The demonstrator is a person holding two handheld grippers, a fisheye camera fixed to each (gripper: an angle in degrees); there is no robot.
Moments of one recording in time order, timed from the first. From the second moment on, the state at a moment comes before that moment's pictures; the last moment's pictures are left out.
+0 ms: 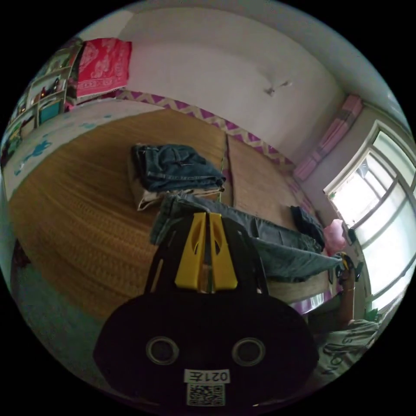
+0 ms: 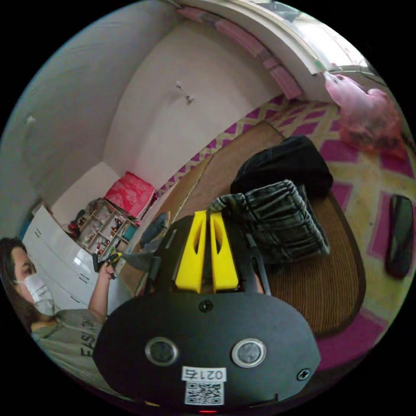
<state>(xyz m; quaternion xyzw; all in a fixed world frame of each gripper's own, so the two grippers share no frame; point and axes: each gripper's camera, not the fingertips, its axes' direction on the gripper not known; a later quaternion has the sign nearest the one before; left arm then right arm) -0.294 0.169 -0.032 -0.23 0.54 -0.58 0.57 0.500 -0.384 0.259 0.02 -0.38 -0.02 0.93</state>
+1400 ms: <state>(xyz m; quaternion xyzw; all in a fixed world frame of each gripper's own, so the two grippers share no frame) -0.106 0.141 -0.005 -0.29 0.48 -0.50 0.66 0.145 -0.095 0.479 -0.09 -0.11 -0.42 0.89</state>
